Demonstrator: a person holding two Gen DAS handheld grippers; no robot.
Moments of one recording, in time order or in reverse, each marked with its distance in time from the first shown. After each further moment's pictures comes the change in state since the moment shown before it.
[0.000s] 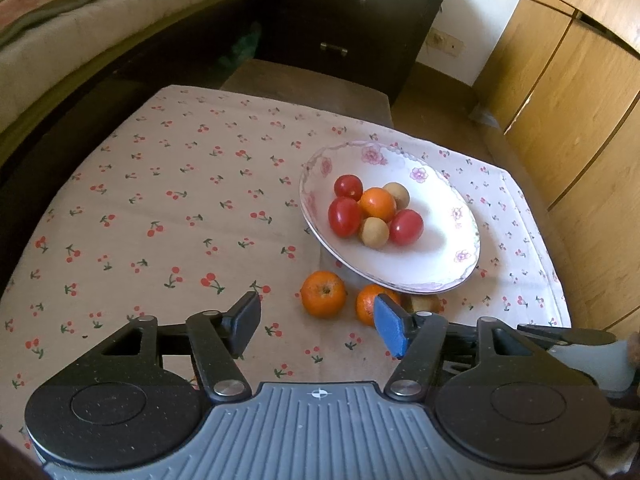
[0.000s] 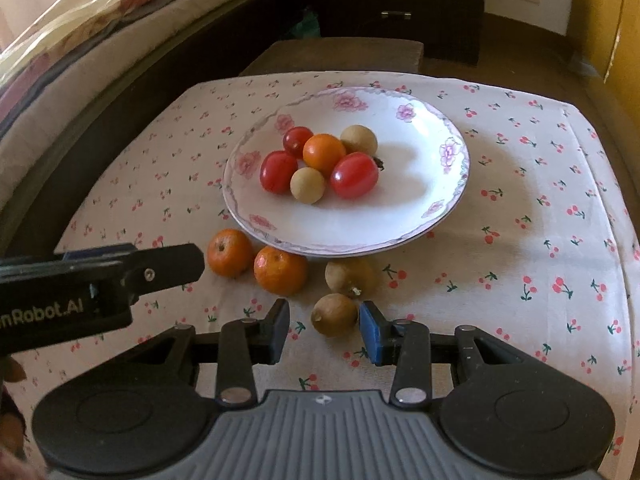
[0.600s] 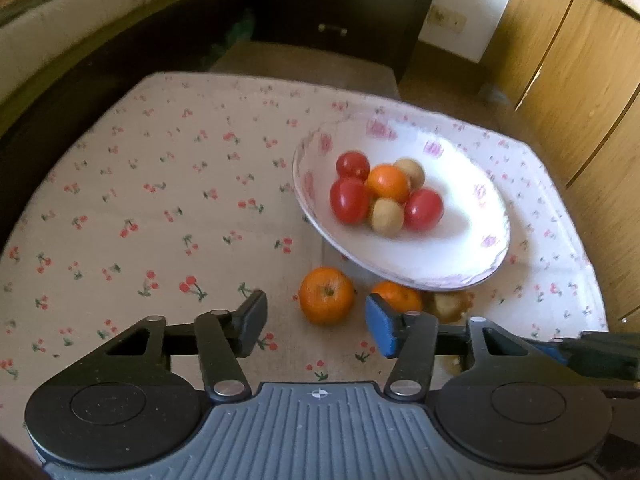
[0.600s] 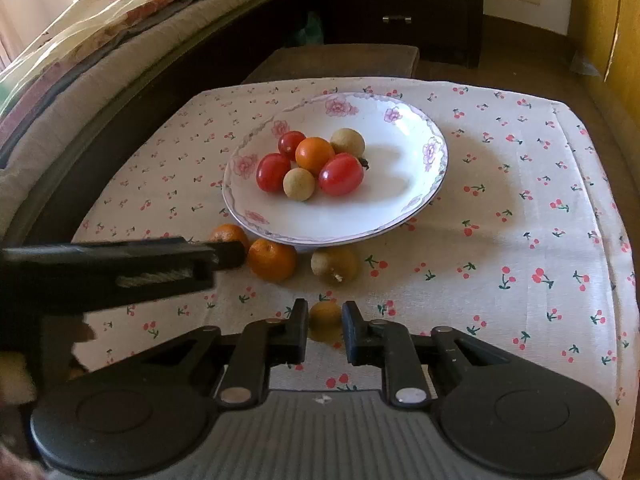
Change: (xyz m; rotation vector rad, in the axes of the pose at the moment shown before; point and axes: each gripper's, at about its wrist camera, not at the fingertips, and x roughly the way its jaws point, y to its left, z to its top) left arm 0.043 -0.008 -0.002 0.045 0.043 0.047; right arm -0.021 -0.017 -0.008 0.024 -0.016 0.041
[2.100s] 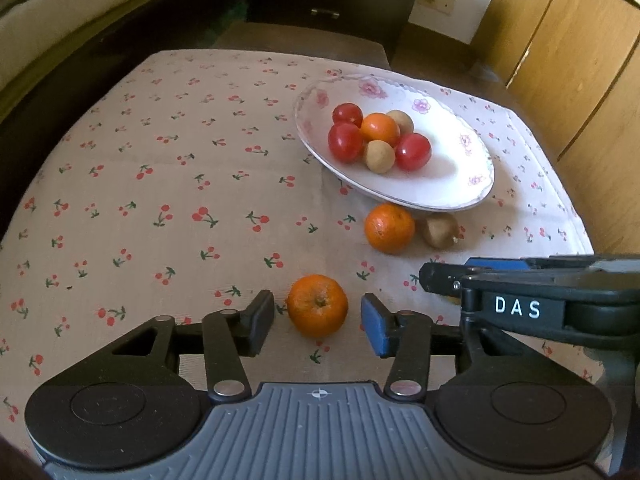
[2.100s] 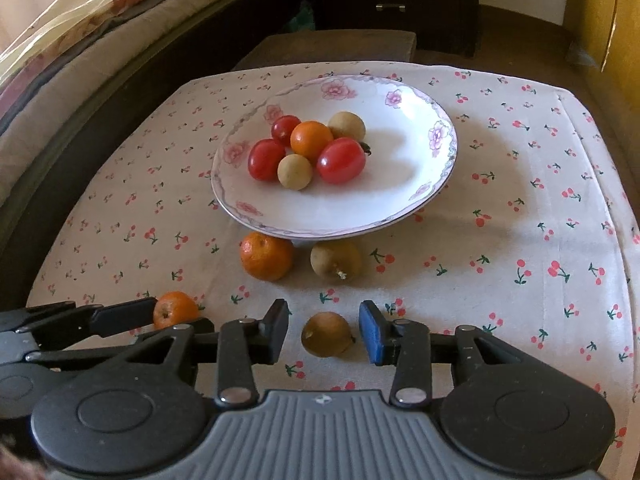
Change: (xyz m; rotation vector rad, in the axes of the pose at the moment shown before) left arm -0.024 0.005 -0.036 0.022 0.030 -0.013; right arm 0.022 0.006 0.000 0.019 0.027 -0.023
